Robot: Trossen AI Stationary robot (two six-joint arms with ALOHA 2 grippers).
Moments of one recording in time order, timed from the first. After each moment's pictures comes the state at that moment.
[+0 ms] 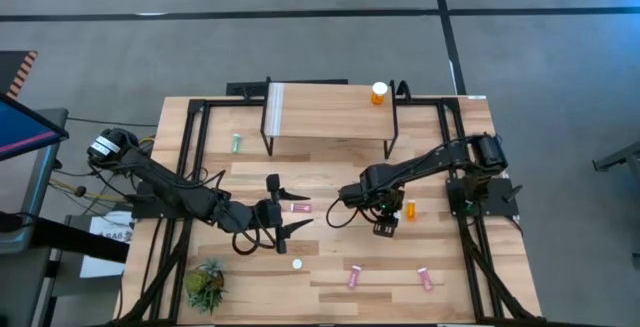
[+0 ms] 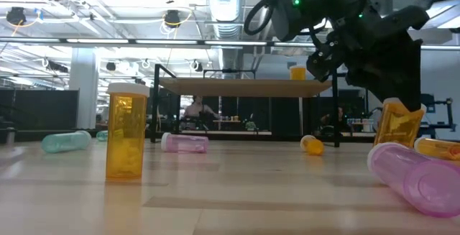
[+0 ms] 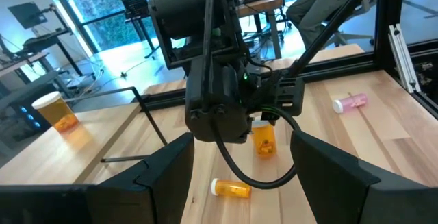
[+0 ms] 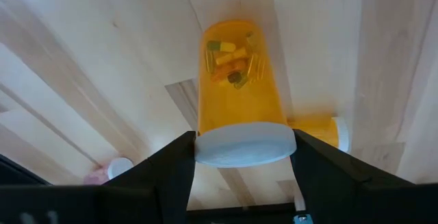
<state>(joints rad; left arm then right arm) -0.47 1.38 0.81 0.35 -0.65 0.13 0.12 1.85 1.29 -1.32 -0.22 0.40</state>
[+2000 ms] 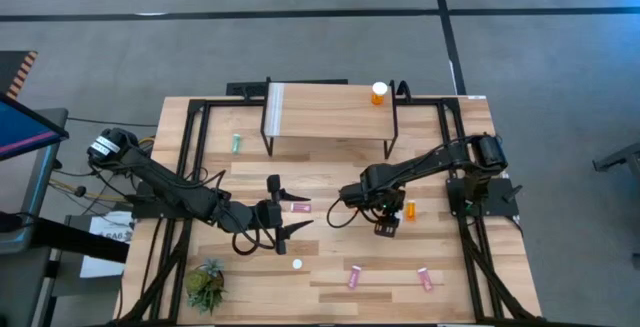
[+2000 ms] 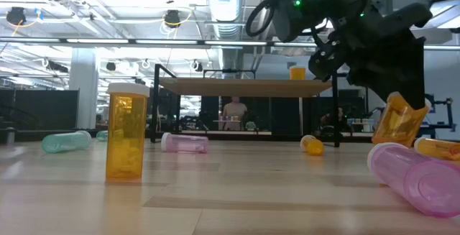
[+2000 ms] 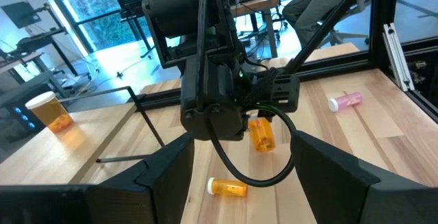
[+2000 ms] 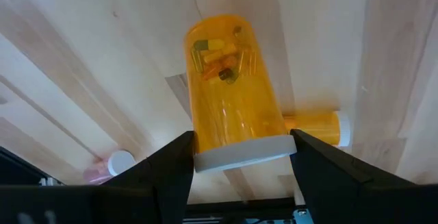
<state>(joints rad) -0.47 1.38 0.81 0.35 -0.63 0.13 0.12 1.85 1.29 -1.34 -0.23 0.38</state>
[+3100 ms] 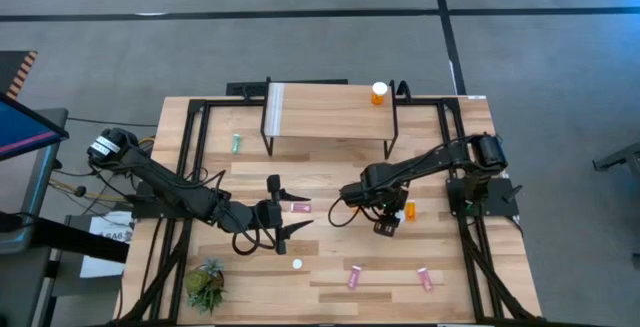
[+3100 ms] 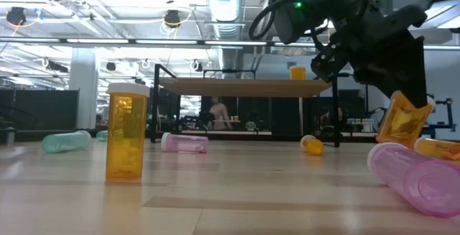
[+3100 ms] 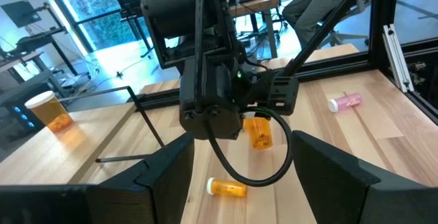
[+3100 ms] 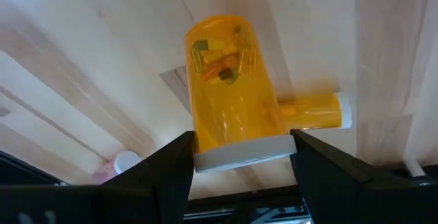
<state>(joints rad) -0.47 1.38 0.81 0.35 -0.63 0.12 0.12 1.85 1.29 -1.37 -0.24 0.47</state>
